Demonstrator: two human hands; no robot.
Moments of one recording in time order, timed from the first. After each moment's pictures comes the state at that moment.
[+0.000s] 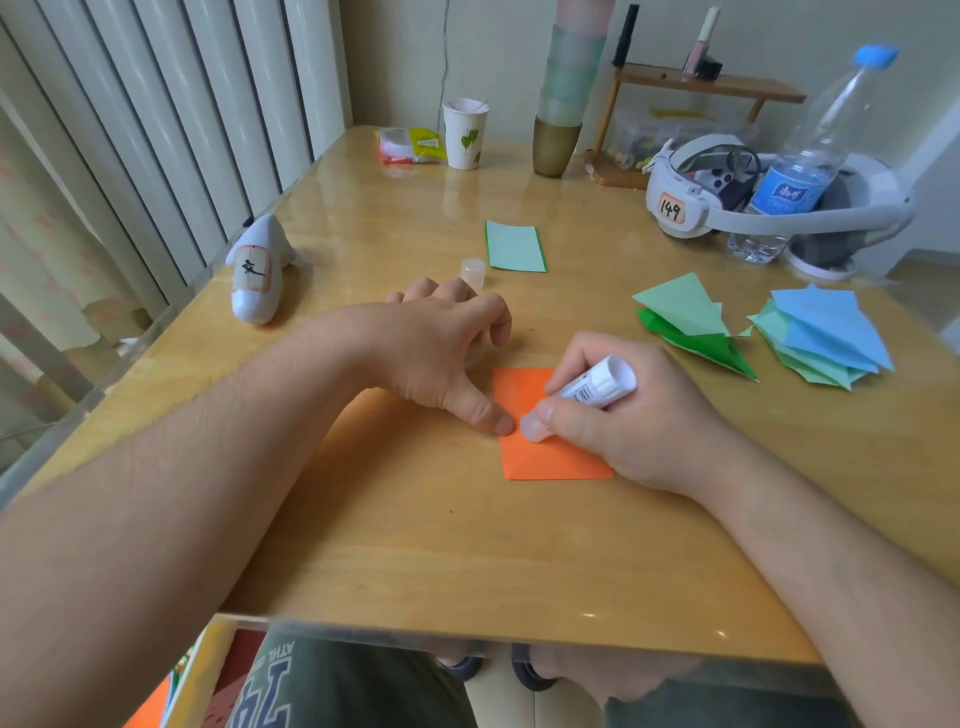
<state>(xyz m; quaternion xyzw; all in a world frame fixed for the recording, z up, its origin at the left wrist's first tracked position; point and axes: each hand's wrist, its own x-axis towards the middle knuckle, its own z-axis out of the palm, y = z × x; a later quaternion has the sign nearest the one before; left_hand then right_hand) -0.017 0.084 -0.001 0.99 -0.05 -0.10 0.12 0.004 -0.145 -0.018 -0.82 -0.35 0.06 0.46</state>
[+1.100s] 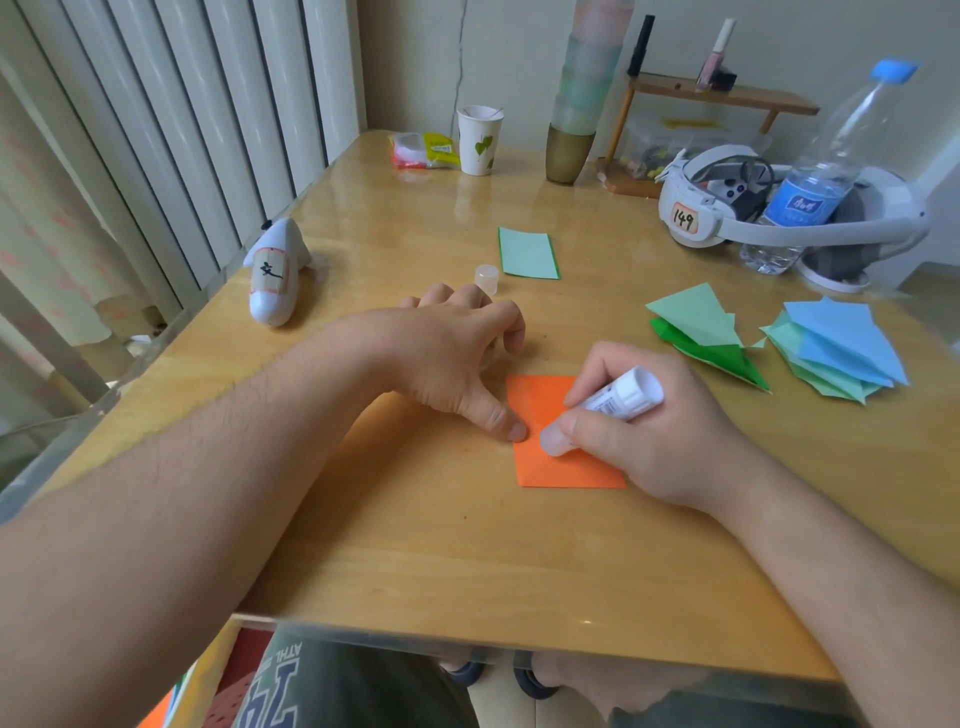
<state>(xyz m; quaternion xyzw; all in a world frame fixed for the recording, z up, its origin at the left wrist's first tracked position) -0.019 0.083 0.000 0.99 -0.05 -0.10 0.12 -0.003 -0.145 -0.013 -0.80 -0.36 0.08 0.48</state>
